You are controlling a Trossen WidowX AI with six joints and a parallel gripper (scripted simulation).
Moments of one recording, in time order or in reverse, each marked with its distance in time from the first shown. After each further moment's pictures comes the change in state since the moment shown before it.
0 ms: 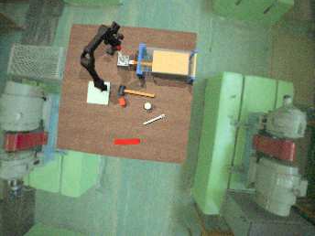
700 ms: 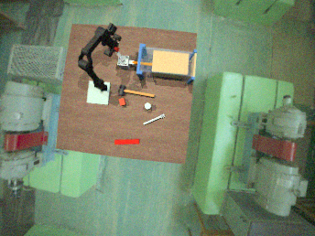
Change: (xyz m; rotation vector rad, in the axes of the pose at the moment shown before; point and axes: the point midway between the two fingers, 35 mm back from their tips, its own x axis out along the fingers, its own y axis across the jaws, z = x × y) arm -0.001 0.018 0.012 0.000 -0.005 -0.006
